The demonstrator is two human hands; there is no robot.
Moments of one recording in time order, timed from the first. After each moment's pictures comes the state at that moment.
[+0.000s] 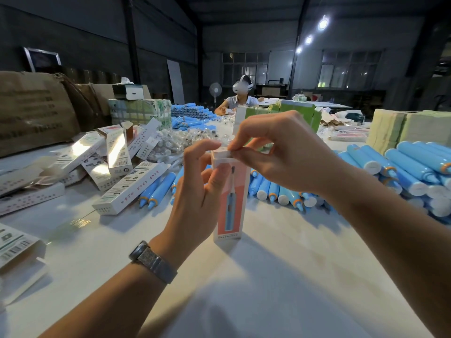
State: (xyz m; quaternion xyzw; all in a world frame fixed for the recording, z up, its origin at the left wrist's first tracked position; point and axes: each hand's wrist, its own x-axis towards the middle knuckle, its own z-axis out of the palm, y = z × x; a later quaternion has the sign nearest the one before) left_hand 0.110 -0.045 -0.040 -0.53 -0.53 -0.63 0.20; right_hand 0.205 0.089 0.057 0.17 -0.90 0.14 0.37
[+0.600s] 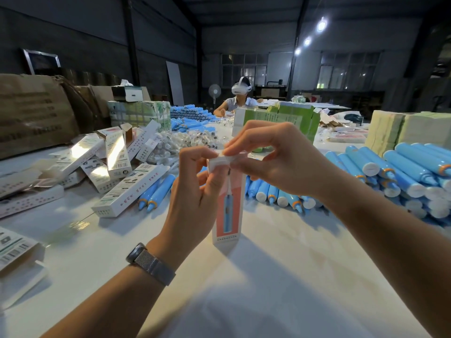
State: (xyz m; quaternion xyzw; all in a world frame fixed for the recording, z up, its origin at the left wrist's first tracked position) left_hand 0.108 -0.045 -0.037 -0.52 -0.53 -0.63 0.23; right_hand 0.201 0.095 0.049 0.20 -0.89 0.27 0.31
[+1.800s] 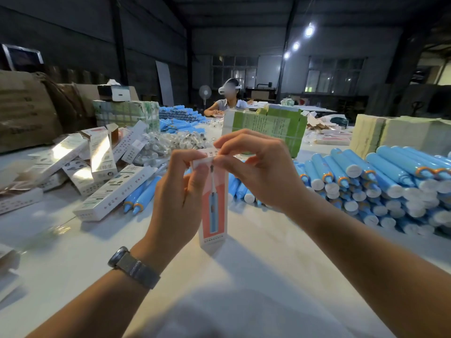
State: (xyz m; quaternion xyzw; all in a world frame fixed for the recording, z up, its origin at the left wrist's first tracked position) left_hand 0.099 -0.044 -0.042 -0.47 -0.58 -0.61 0.27; right_hand 0.180 0.095 0.018 0.18 -0.82 0.28 0.46
